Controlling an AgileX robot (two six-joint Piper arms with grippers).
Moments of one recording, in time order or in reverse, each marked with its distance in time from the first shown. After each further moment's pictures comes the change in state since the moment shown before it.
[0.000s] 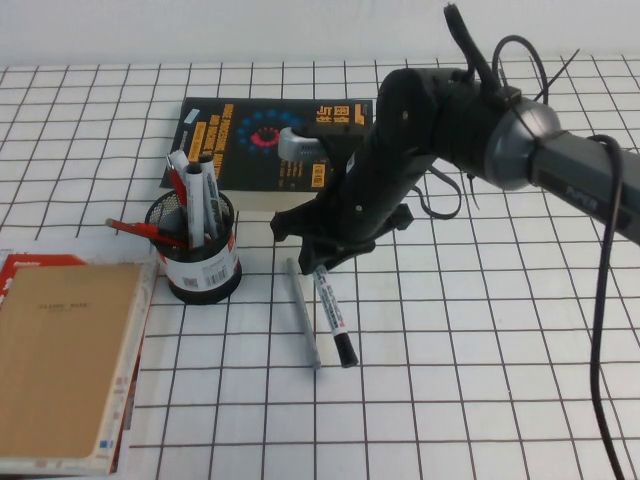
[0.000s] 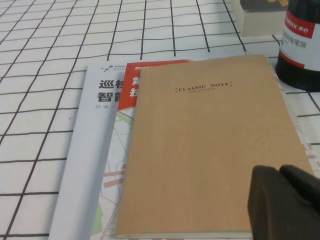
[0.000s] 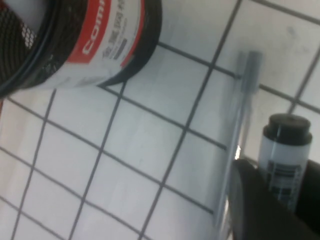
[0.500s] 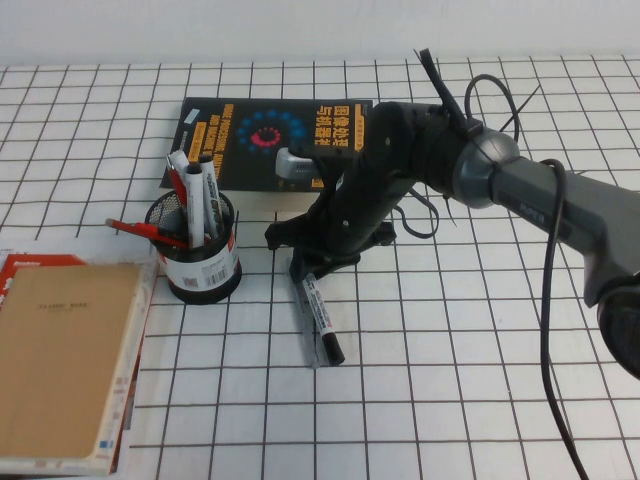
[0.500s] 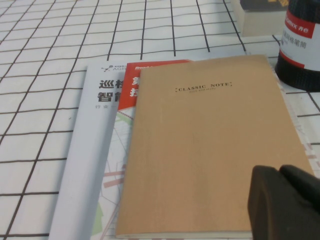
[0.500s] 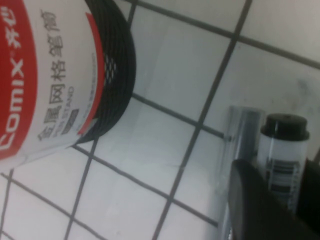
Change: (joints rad) right arm -0.020 0.175 -0.113 0.069 -0.041 -0.029; left arm 0.000 0.000 0.000 0.000 0.000 0.000
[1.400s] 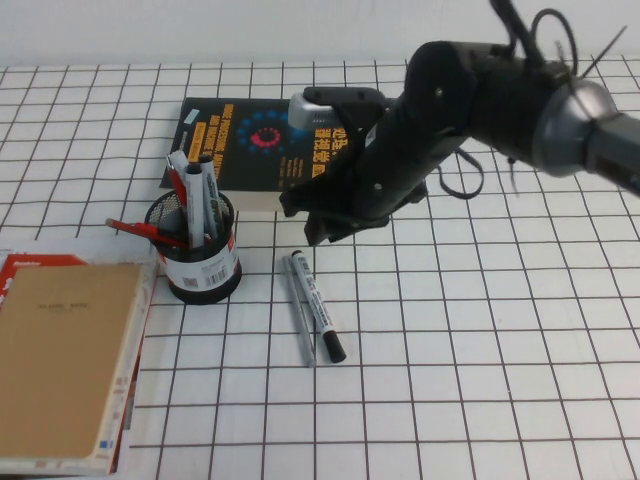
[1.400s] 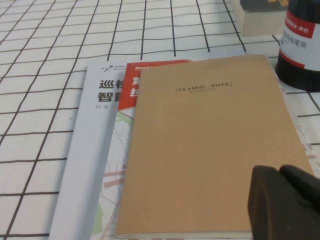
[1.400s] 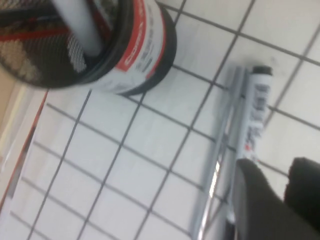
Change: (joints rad) right arm 0.004 -0.280 0.189 -0.046 -0.036 -0.025; left arm 0.000 0.000 0.000 0.000 0.000 0.000
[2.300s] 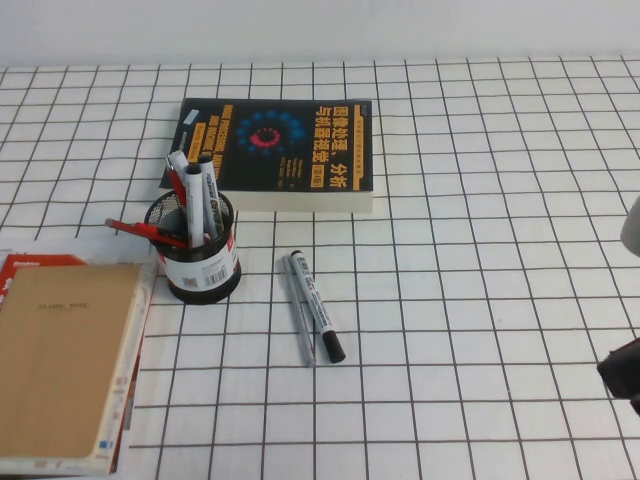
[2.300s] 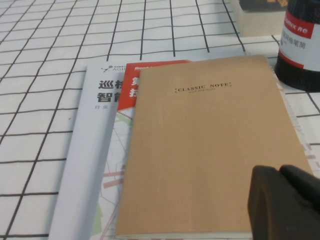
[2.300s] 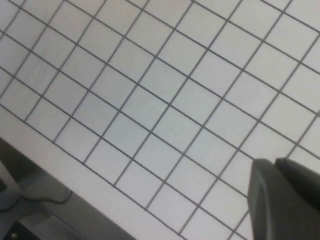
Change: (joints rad) right arm 0.004 -1.062 0.731 -0.191 0.281 -0.032; left arm 0.000 0.000 0.000 0.000 0.000 0.000
